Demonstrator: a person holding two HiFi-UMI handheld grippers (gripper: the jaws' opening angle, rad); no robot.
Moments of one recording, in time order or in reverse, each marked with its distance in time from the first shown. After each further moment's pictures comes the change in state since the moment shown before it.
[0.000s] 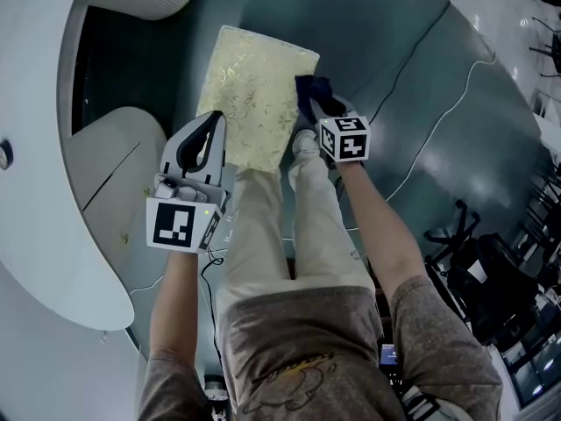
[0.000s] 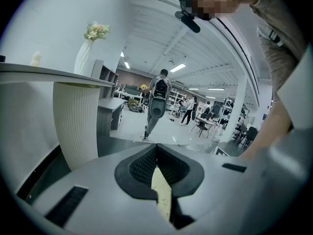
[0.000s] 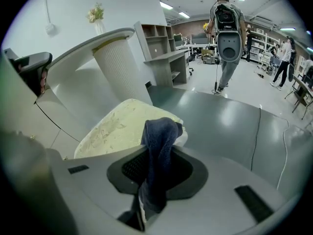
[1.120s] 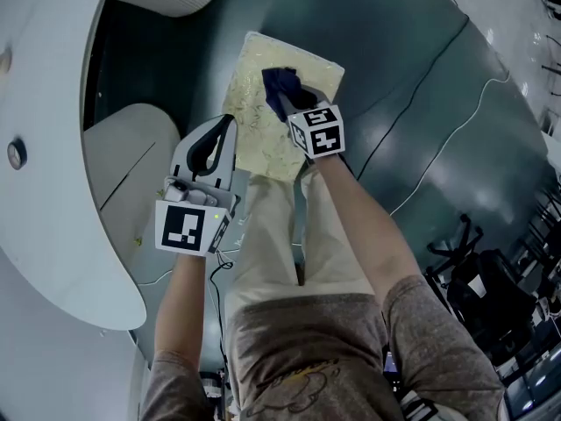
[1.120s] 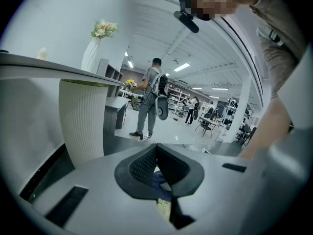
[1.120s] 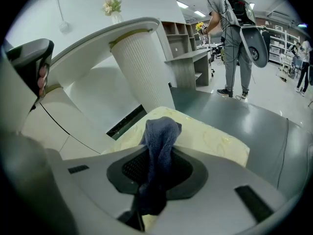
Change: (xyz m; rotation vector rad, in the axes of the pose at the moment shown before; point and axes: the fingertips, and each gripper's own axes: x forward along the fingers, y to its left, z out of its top) left arm 0.000 0.027 -0.007 -0.020 0.011 0.037; right arm 0.067 0.106 0.049 -0.106 -0.022 0.179
